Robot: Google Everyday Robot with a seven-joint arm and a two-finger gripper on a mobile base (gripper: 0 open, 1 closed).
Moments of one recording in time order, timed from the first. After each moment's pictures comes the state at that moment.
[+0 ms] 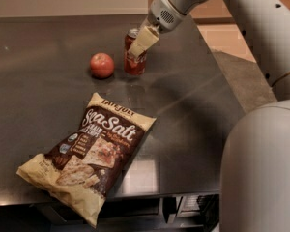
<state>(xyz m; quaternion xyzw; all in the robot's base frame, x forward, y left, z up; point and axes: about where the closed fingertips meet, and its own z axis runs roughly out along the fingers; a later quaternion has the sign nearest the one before) 0.673 0.010 0.936 -0.61 0.72 0.20 0.27</state>
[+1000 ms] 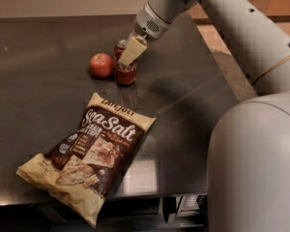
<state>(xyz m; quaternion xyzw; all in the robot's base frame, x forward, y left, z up) 0.670 0.042 0.908 -0.63 0.71 0.21 0.24</state>
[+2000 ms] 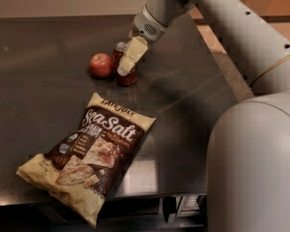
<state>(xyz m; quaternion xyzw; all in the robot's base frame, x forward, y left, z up) 0.672 0.049 0.900 -0.63 0.70 0.21 0.24</state>
